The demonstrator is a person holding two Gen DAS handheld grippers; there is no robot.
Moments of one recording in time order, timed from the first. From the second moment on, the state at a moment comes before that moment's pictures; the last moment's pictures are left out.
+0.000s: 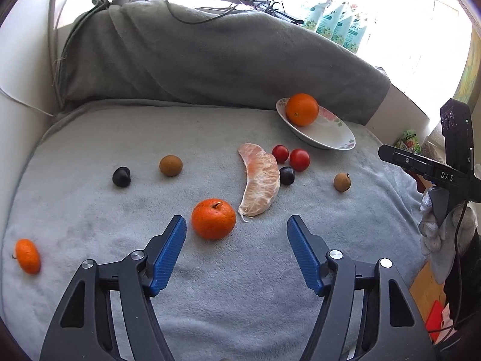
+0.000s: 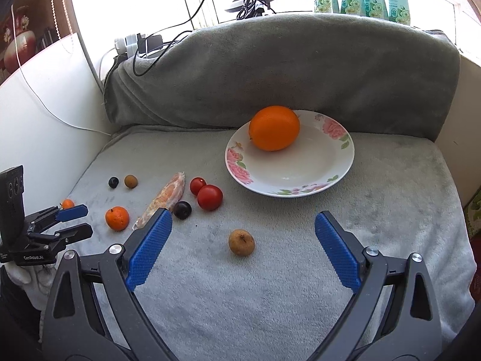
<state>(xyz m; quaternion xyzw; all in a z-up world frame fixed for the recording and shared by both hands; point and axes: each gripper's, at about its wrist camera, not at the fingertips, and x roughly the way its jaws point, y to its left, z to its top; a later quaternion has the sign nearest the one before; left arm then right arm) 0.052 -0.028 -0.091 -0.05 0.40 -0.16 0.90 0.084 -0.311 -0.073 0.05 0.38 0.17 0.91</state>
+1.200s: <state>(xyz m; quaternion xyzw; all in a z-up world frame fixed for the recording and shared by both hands) 0.082 -0.017 -0.127 -0.09 0.45 -0.15 0.88 0.105 -0.281 -0.135 -0.03 0.46 0.18 0.87</state>
